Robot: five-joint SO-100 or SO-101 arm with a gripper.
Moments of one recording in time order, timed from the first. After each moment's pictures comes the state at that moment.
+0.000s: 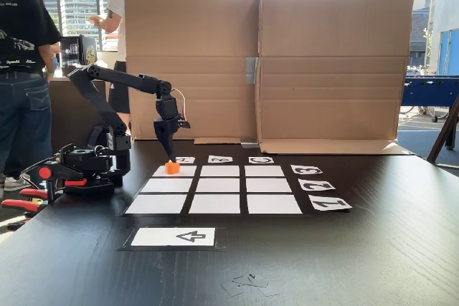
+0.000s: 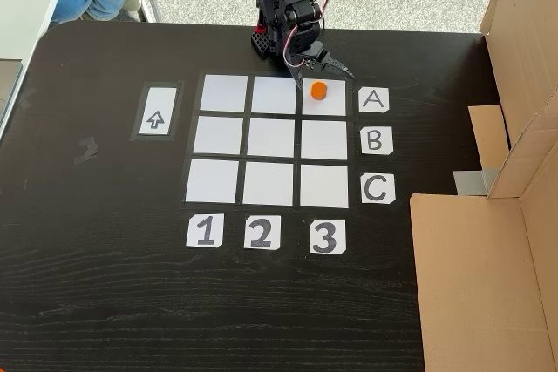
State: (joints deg) arm -25.9 126.6 134.5 72.6 42.9
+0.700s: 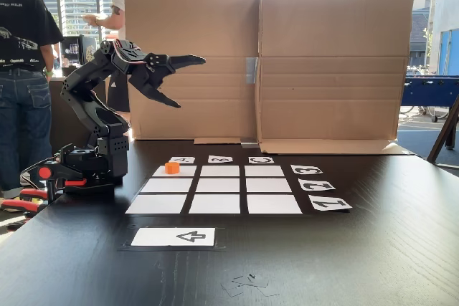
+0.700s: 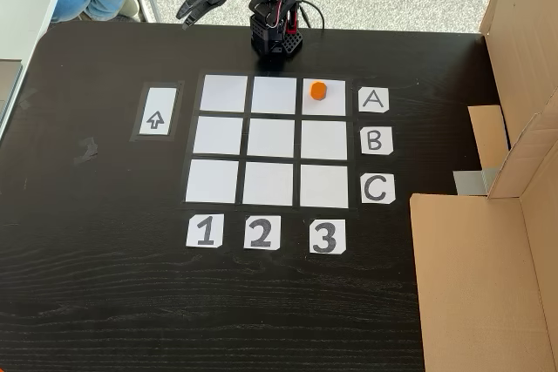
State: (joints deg) arm 47.1 148.2 113.5 60.4 65.6
